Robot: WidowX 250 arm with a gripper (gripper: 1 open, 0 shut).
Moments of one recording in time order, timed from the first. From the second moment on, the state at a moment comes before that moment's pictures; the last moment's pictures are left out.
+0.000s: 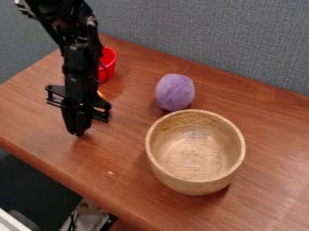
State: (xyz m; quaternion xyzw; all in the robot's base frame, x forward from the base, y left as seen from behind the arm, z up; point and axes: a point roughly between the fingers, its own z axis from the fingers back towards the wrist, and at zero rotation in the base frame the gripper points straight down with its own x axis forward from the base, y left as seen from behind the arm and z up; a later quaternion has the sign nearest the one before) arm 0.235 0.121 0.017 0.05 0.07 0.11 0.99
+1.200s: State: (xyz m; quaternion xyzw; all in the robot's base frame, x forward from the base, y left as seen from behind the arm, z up) arm 0.236 0.122 0.016 0.04 0.08 0.10 0.99
